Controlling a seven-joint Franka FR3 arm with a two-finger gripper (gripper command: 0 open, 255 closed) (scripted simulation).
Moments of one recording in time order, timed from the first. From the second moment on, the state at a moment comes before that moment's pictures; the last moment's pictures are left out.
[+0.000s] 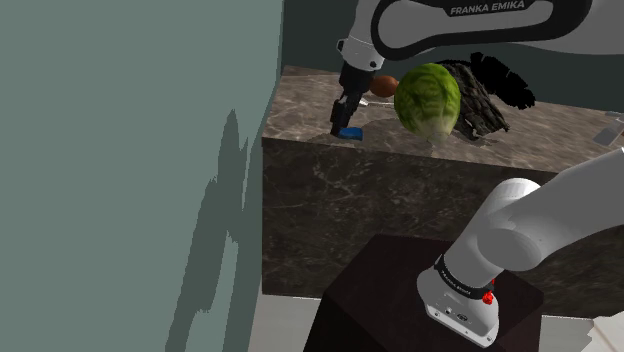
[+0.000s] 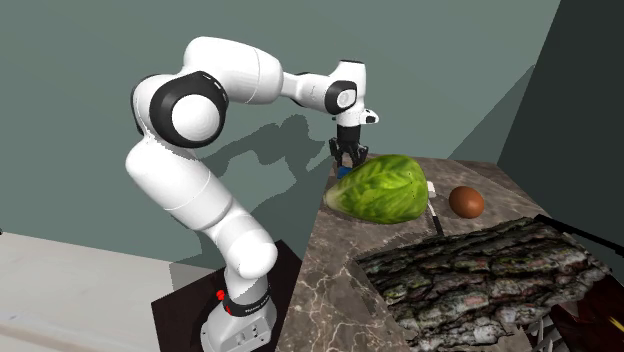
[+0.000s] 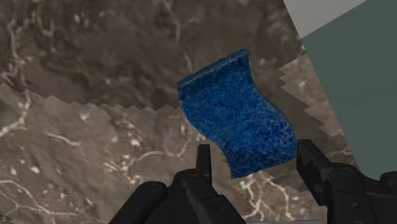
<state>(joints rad) 0.03 -0.46 0.08 -2.30 0.07 1.93 -0.16</state>
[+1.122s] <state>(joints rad) 0.02 -0.45 0.08 -2.11 0.07 1.74 -0.15</state>
